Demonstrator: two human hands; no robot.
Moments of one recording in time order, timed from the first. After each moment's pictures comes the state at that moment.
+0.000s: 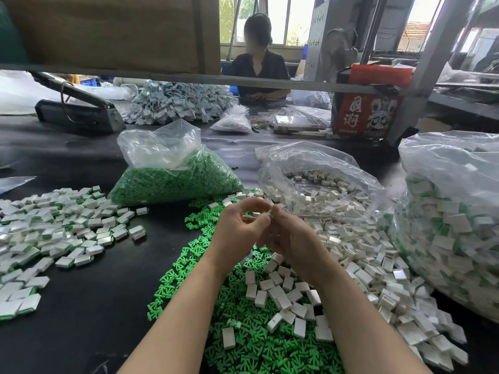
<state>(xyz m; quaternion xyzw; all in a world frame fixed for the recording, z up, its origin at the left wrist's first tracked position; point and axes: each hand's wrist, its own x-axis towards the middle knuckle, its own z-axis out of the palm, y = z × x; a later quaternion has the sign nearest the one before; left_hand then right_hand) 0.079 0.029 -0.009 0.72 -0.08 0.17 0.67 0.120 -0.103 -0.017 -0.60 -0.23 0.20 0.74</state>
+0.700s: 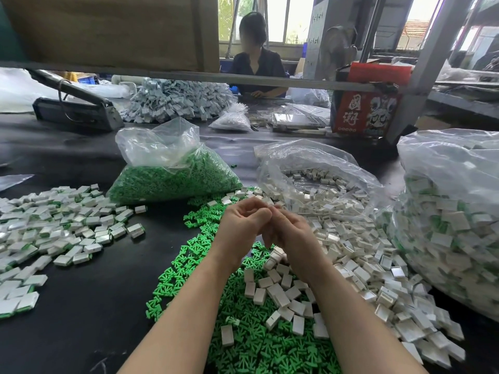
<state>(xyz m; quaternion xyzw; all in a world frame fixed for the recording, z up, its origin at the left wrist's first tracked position) 0.088 0.021 -0.014 0.61 -0.03 0.13 0.78 0.119 -0.102 -0.023 -0.62 -0.24 0.13 0.74</state>
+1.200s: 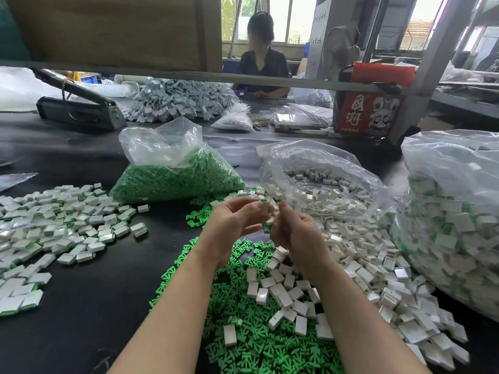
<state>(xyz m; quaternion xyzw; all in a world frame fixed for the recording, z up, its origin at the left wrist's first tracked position) 0.084 0.047 -0.009 0.61 0.01 0.07 0.79 0.123 -0.102 -0.021 -0.62 -0.18 0.14 0.75</state>
